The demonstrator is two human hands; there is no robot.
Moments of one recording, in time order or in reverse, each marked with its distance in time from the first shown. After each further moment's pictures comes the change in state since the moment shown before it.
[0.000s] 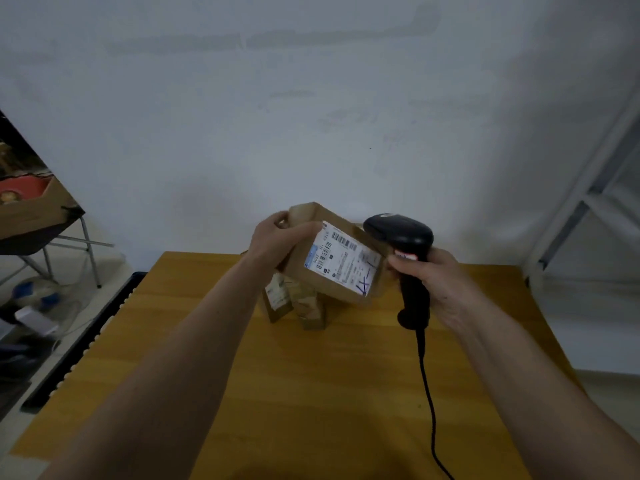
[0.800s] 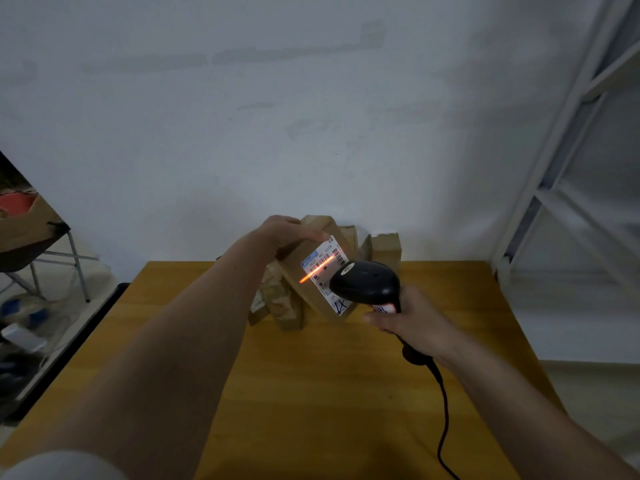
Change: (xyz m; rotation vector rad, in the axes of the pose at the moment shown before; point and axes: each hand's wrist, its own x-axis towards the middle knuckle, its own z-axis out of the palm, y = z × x) left_hand -0.005 0.044 0.063 0.414 -0.201 -0.098; right_hand -0.049 0.028 -0.050 -0.465 -0.269 -0.171
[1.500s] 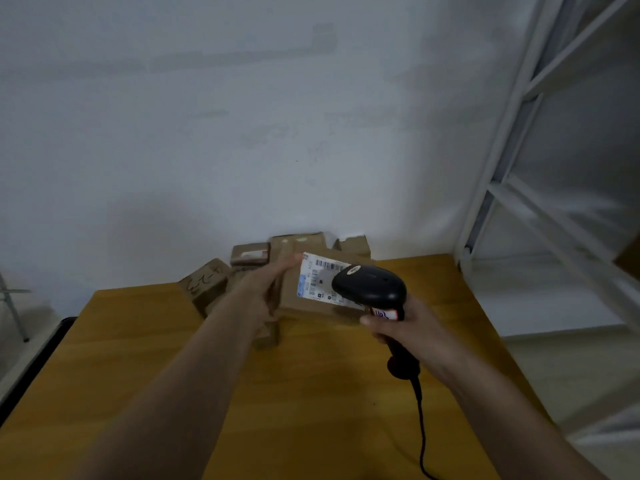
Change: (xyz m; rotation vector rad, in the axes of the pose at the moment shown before) left_hand 0.008 -0.034 0.043 -0.697 -0.255 -0.321; right_hand -0.007 0.018 -0.015 0.189 0.245 0.145
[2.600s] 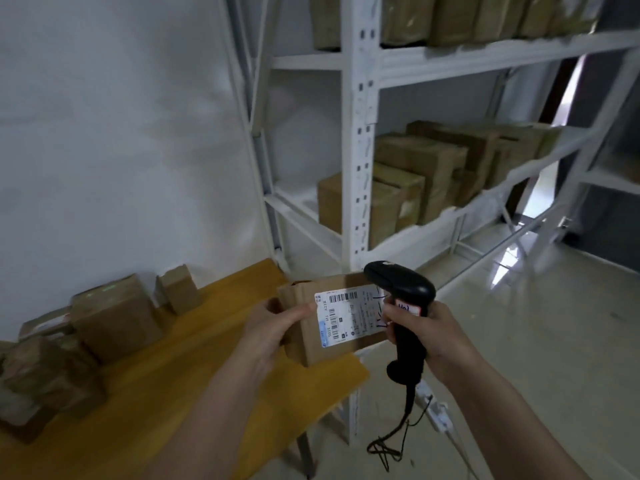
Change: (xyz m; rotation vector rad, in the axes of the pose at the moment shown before) left_hand -0.173 -0.178 0.277 0.285 -0.420 0.369; right_hand -0.309 0.064 -0.194 0.463 0.722 -0.015
